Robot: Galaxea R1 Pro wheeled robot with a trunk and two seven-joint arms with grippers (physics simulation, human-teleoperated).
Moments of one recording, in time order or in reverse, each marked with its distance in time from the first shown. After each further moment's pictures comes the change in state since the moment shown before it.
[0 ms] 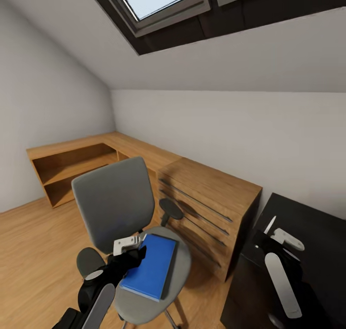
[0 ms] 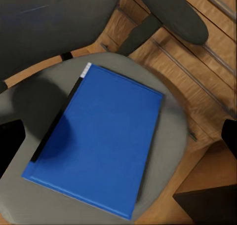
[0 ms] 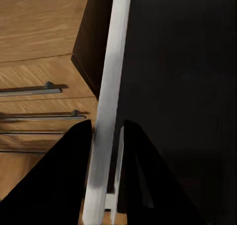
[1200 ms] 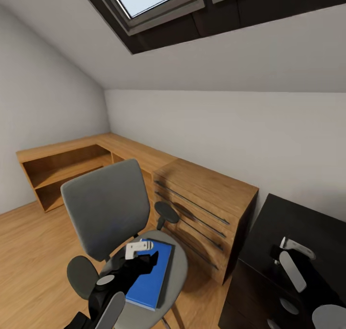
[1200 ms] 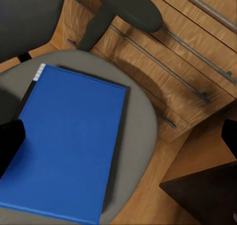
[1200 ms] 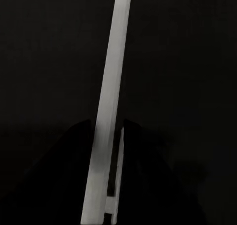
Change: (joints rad) left arm 0.000 0.002 -0.119 0.001 0.001 -0.004 0.000; right arm -0.218 -0.206 -0.003 0.666 0.031 -0.053 0.226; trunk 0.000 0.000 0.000
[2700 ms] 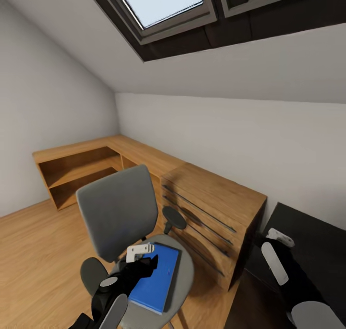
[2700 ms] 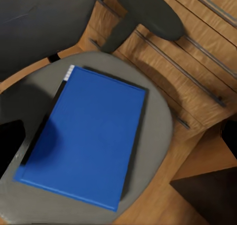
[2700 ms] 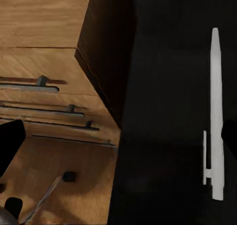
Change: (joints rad) left arm 0.000 -0.005 -0.020 0.025 0.007 0.001 0.053; right arm -0.001 0.113 0.020 -0.149 -0.019 -0.009 -0.063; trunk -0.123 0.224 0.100
